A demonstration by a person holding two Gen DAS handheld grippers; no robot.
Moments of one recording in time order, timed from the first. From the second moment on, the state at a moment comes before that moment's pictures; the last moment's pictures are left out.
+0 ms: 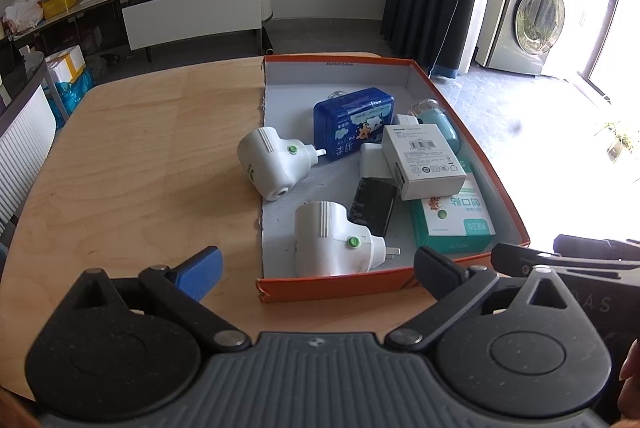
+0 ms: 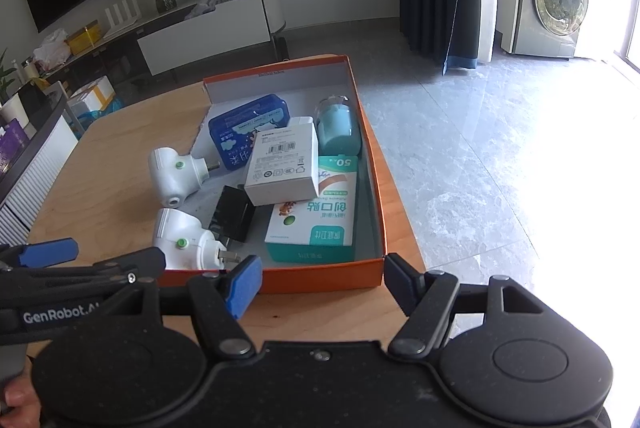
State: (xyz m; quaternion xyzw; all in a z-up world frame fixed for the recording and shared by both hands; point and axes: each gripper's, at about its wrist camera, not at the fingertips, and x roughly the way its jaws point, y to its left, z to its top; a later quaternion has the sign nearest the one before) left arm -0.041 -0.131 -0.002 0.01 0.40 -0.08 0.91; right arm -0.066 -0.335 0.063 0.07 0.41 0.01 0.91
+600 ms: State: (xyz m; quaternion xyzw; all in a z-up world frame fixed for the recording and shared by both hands) left arm -0.037 -0.132 -0.004 0.01 0.41 -0.07 0.91; right arm -0.062 -0.334 0.058 0.07 0.42 0.01 0.90
